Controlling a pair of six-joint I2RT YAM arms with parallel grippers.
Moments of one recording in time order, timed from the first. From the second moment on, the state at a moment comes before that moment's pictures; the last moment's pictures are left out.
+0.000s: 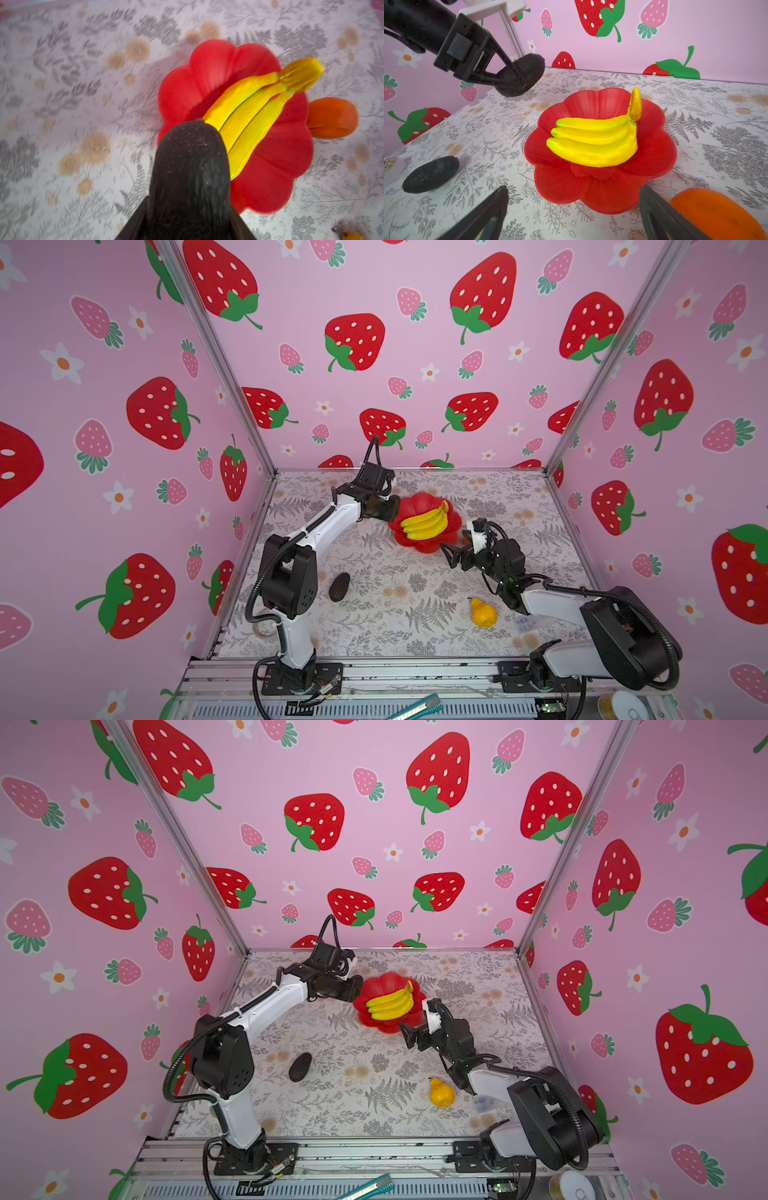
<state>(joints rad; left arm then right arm) -0.44 1.94 1.69 -0.68 0.16 -0.05 0.55 1.37 0.38 0.78 -0.24 0.18</state>
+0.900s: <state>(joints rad) -0.49 2.35 2.05 -0.72 0.06 0.09 0.53 1.37 0.38 0.80 -0.24 0.20</state>
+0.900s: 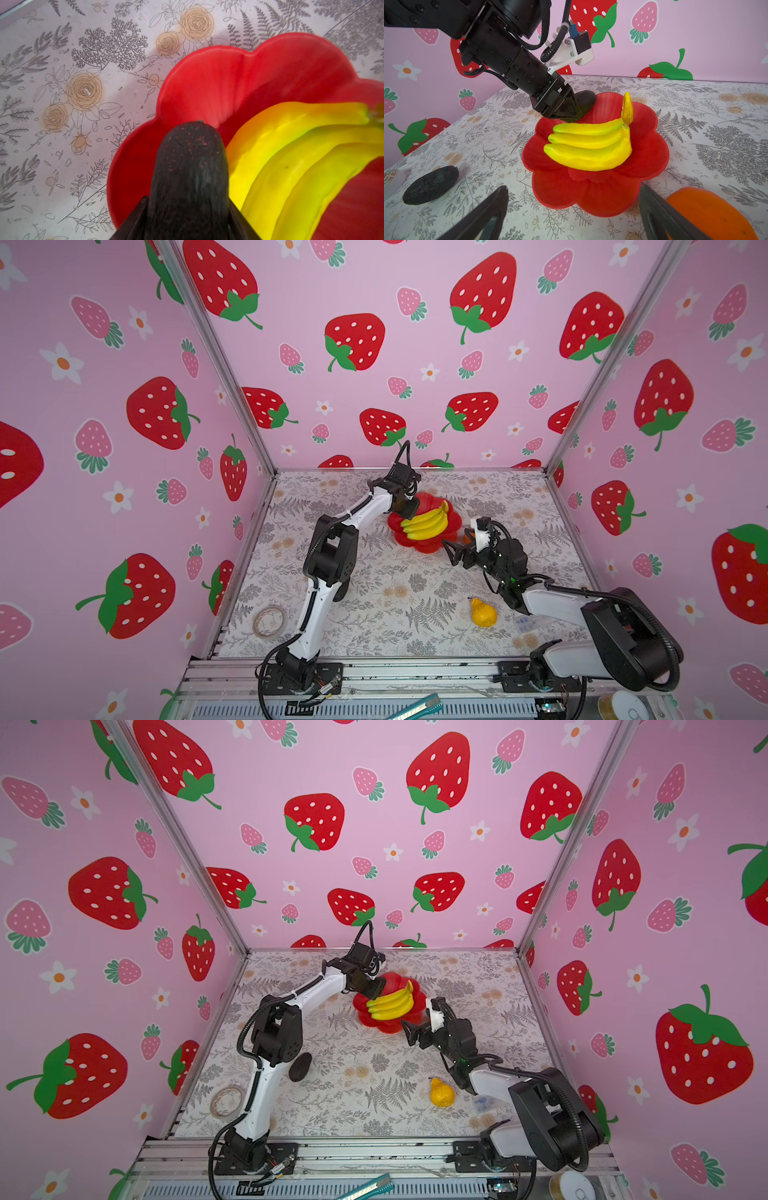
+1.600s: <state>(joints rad) -0.53 1.83 1.53 -0.63 -0.14 -0.05 0.56 1.37 0.40 0.77 -0.29 0.18</state>
